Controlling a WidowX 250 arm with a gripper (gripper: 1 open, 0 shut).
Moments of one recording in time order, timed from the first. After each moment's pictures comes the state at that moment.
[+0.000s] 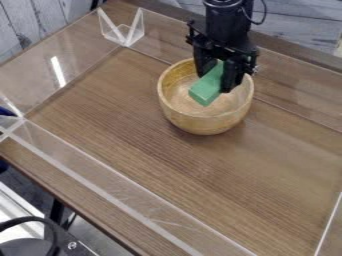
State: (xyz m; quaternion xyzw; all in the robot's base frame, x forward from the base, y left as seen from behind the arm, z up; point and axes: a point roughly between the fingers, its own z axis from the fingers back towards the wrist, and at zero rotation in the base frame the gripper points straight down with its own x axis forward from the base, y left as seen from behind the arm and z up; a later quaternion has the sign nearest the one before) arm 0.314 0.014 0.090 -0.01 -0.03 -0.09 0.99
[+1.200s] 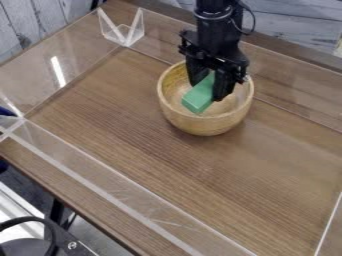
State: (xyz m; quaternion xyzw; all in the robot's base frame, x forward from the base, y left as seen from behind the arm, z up) arm 0.310 0.017 0.077 -0.02 -0.02 -0.09 1.00
